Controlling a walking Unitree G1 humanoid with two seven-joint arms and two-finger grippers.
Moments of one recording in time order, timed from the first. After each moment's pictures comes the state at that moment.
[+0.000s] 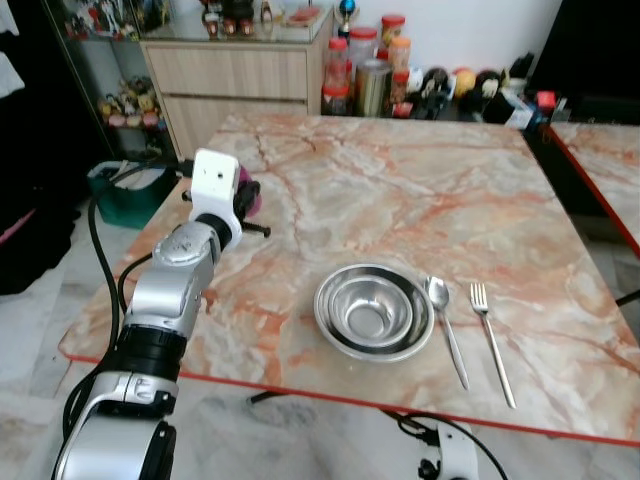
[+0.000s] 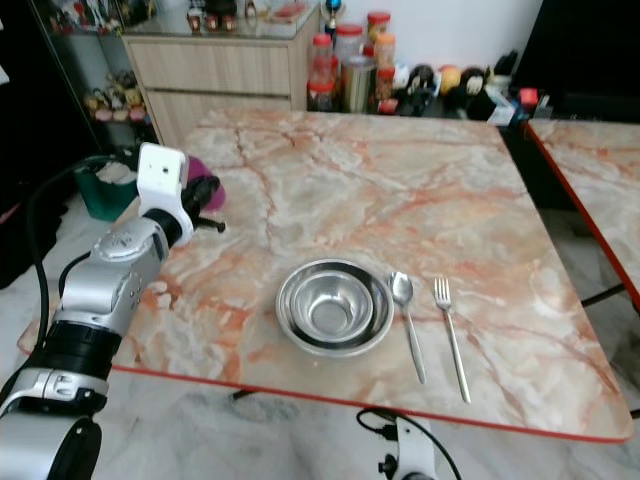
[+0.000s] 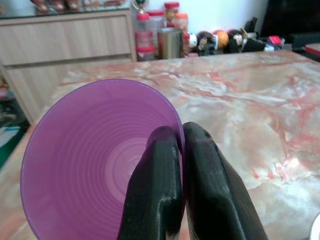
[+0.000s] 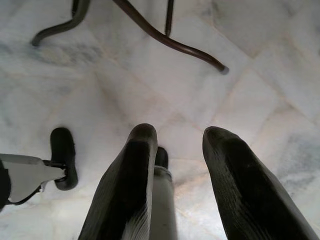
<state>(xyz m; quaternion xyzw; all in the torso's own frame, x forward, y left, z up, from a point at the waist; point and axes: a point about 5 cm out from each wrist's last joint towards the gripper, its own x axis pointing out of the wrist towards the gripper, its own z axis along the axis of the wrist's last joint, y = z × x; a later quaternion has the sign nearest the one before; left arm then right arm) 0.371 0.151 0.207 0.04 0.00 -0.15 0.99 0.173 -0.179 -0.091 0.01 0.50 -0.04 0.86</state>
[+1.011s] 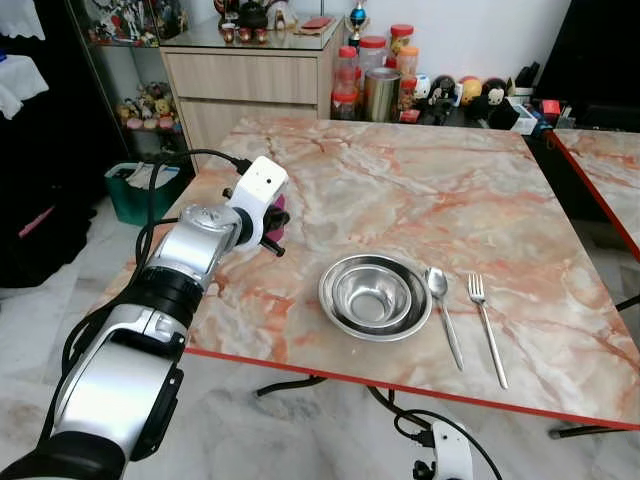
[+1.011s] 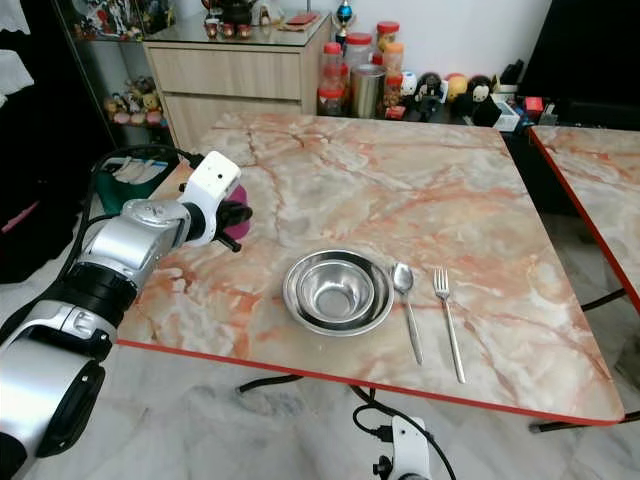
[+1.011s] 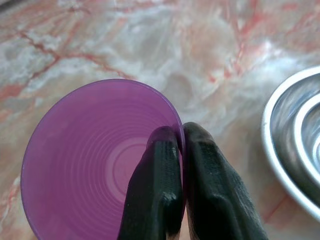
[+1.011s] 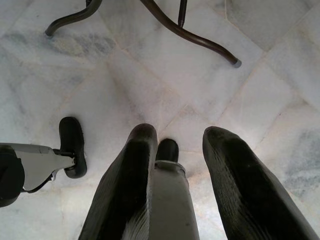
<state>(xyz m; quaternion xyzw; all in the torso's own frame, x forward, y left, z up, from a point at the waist) 0.397 0.115 0.200 0.19 0.15 -0.28 0.93 0.172 -0.174 -0.092 0.02 0.51 -0.03 0.86</state>
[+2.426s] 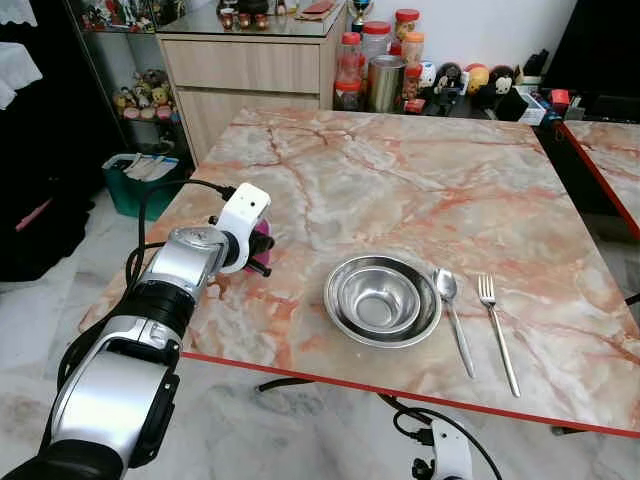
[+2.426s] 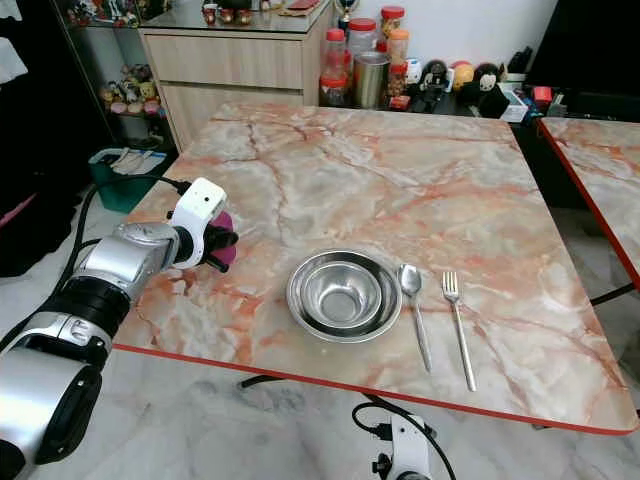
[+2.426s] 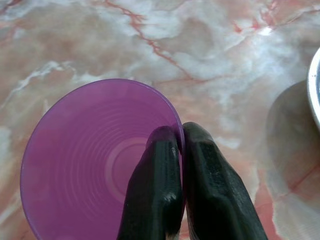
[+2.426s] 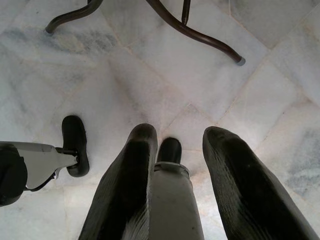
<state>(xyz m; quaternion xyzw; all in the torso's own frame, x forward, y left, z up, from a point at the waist) 0.391 0.137 0.169 0.14 0.21 -0.26 0.93 0.174 -0.173 -0.091 0.02 0.50 -0.03 0.86</state>
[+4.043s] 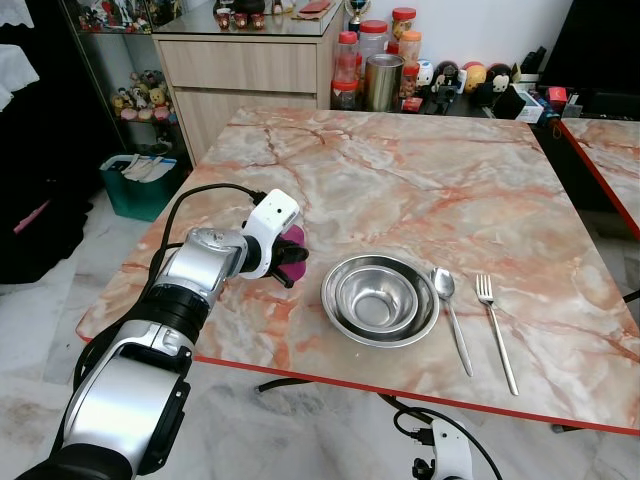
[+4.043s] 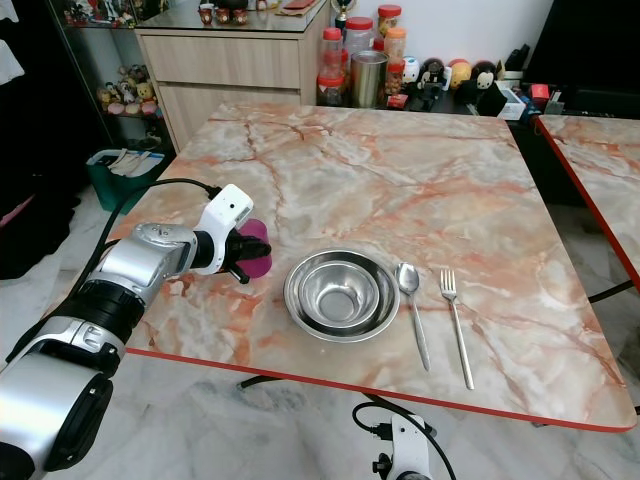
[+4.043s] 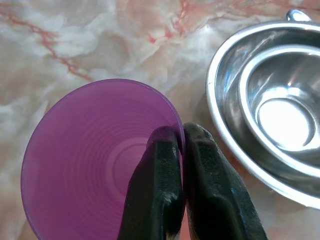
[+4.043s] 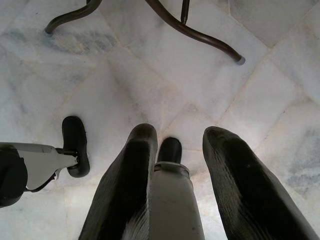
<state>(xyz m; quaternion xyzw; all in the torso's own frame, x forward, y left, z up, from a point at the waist) 0.382 0.109 0.170 0.13 0.21 -0.38 0.89 0.174 -0.174 -0.091 0.02 0.50 -0.03 0.86</state>
